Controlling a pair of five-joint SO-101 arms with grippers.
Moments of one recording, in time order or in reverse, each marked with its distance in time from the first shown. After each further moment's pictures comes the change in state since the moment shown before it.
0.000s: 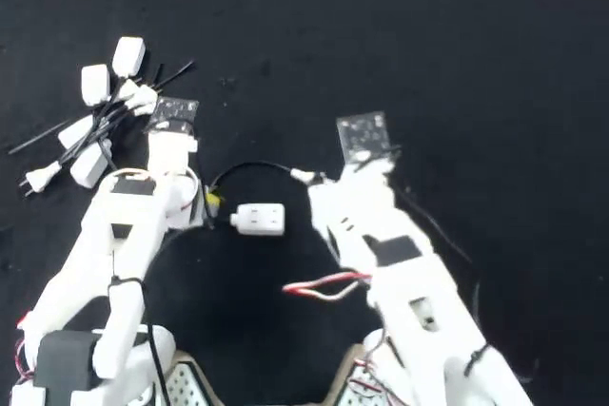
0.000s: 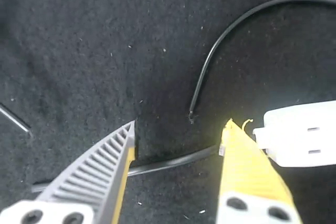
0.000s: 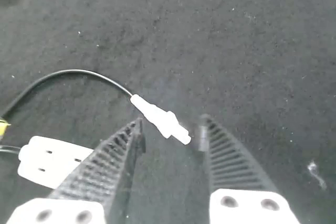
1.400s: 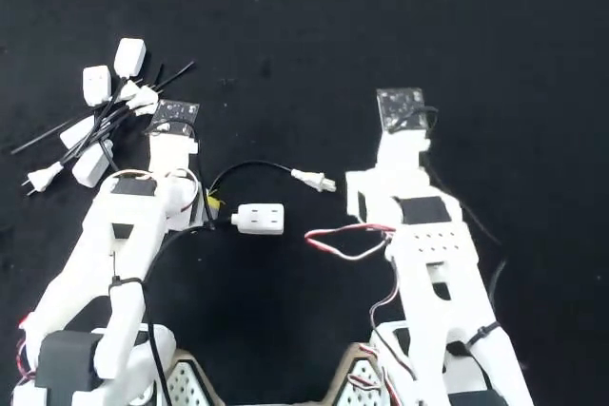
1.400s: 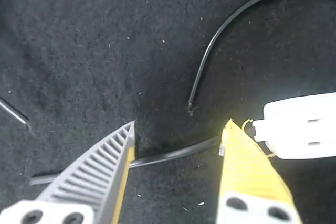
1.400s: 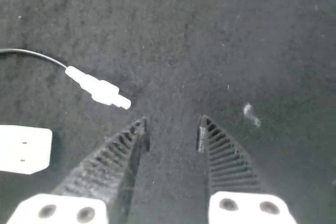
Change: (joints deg) left arm 0.1 -0.5 0.0 1.9 0.0; right arm 11.8 6.9 -15.6 23.2 2.1
